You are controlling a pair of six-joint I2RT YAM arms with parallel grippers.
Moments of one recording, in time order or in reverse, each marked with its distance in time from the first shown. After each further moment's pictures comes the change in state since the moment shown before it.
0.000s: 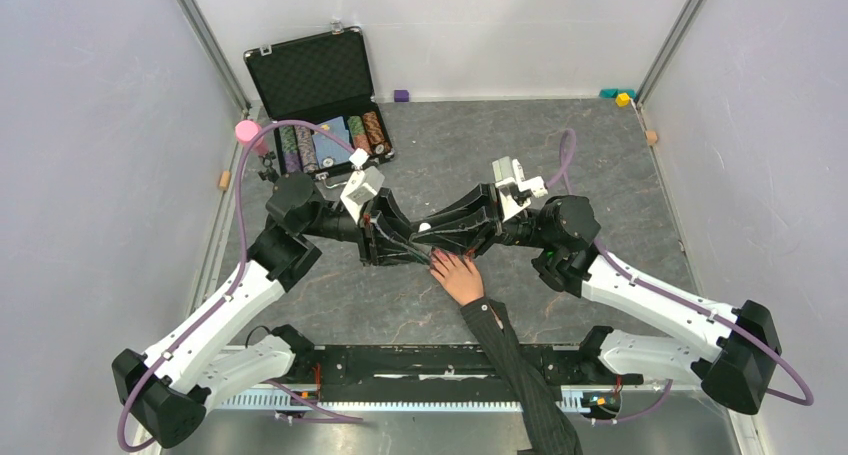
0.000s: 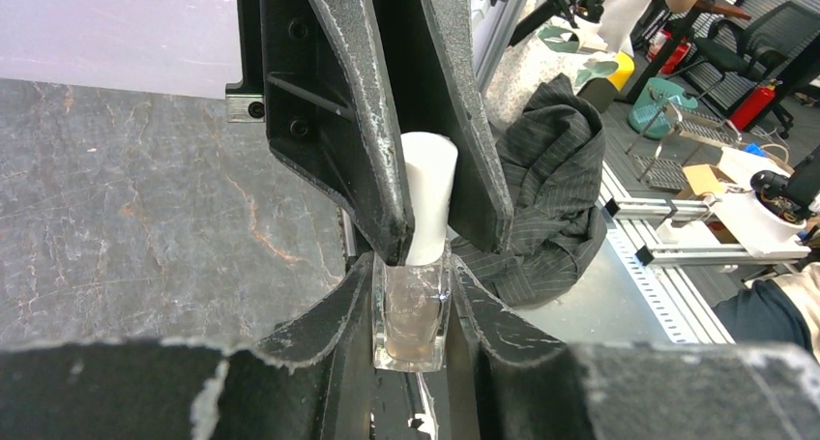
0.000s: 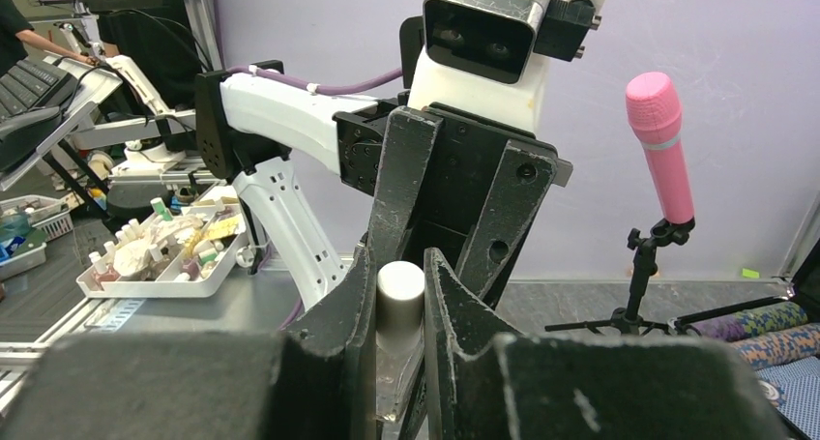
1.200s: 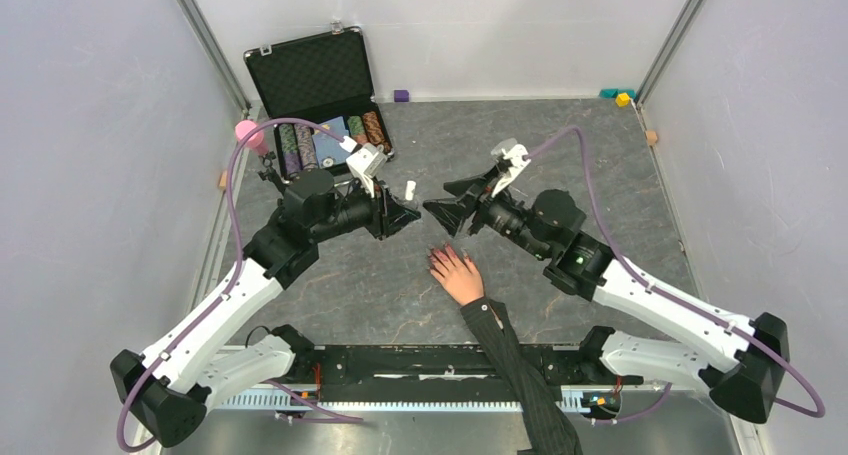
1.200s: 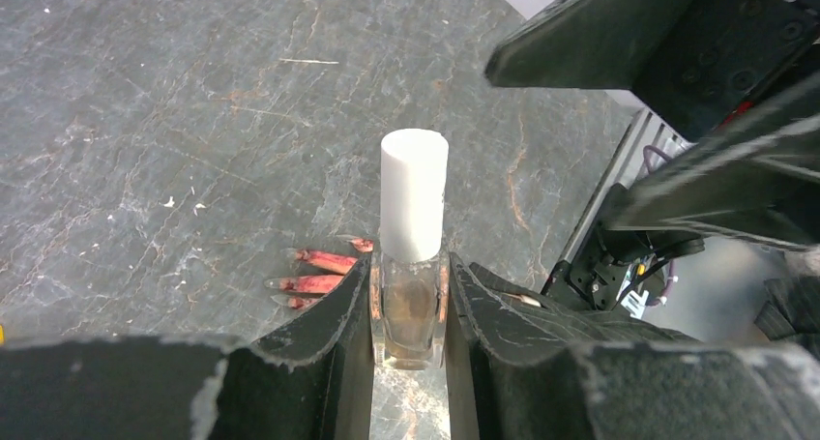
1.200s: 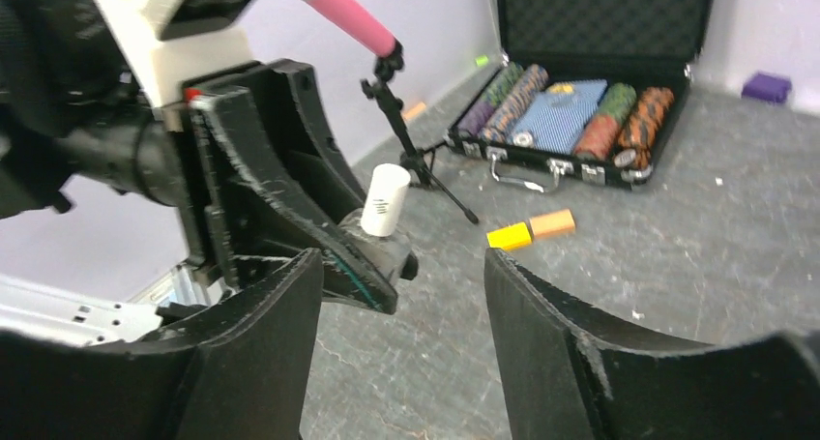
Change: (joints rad) left arm 0.000 0.003 0.034 -0.435 -0.745 0.112; right arm 0.003 -0.092 0.008 -0.488 0.644 -0.031
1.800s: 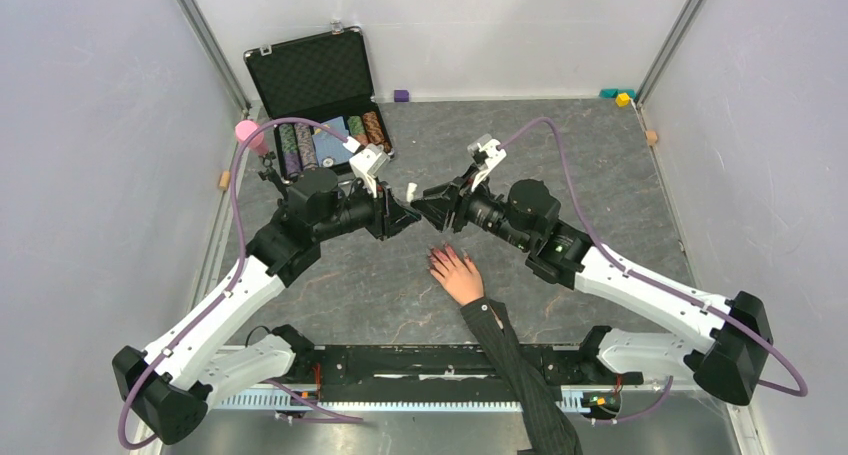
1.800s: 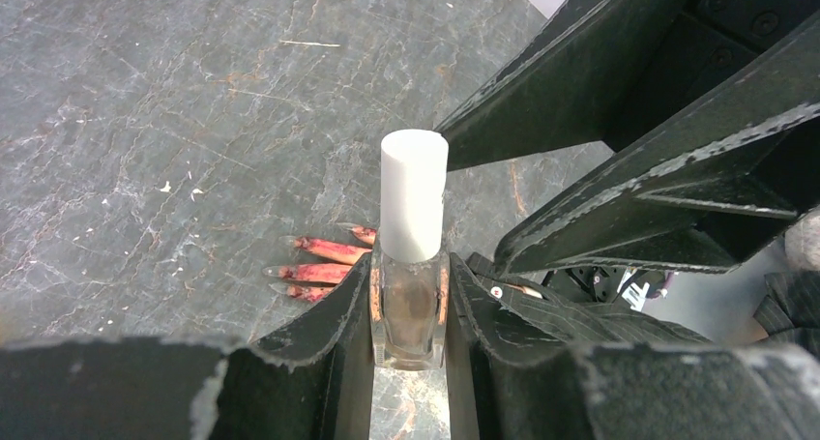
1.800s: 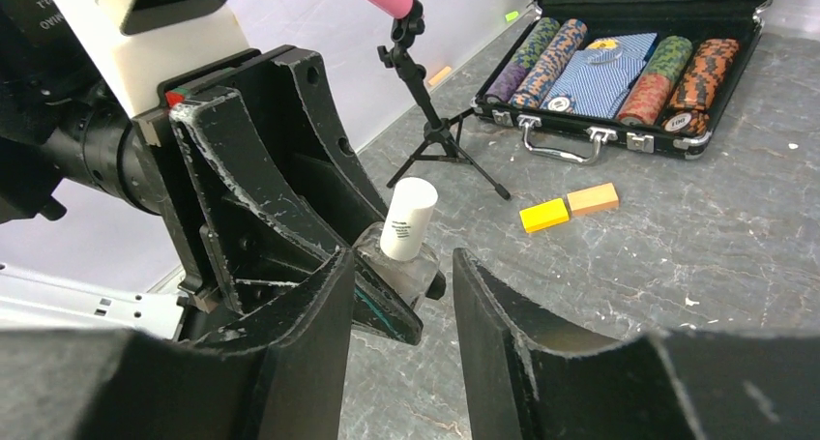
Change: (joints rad) left arm 0.000 0.019 0.006 -0.029 -0.005 0.000; right arm 0.004 0.143 0.078 -0.042 -0.038 0.071
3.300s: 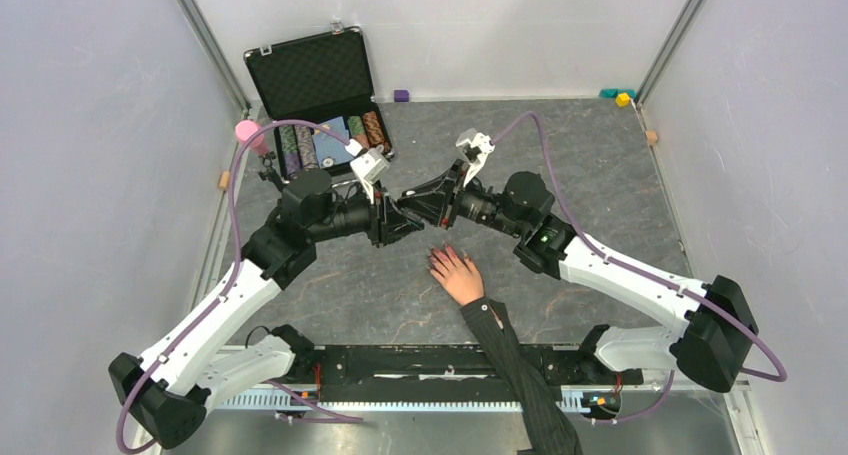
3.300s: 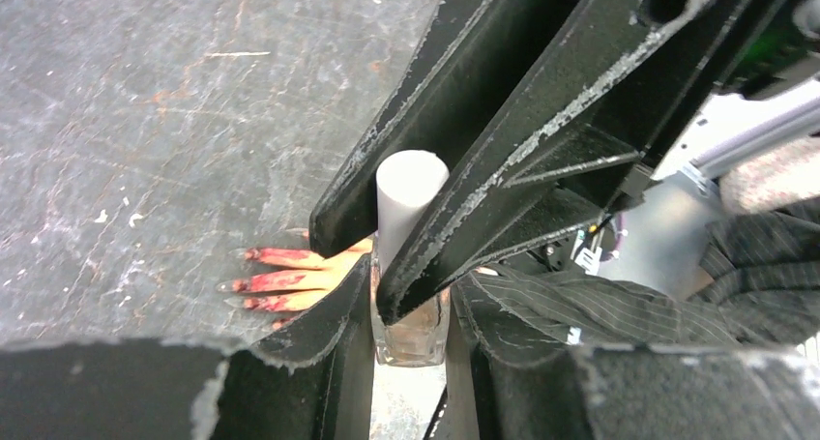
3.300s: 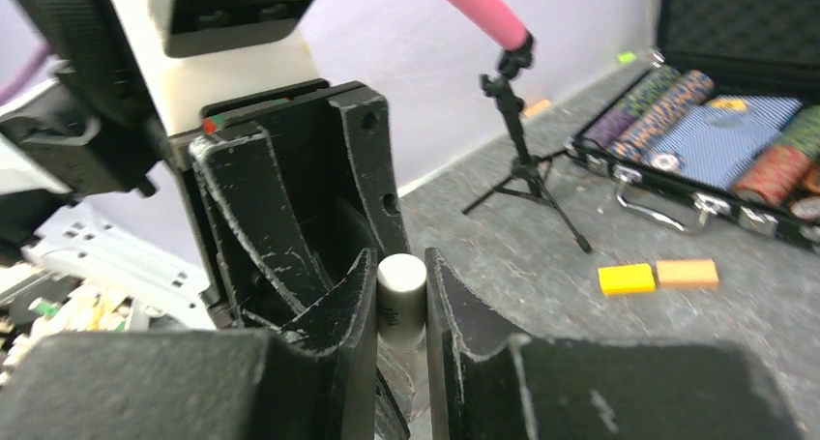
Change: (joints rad) left arm 0.004 -0.017 0.005 -0.001 0.135 0.011; right arm -0.036 0.116 0.018 0.195 -0.229 0.031
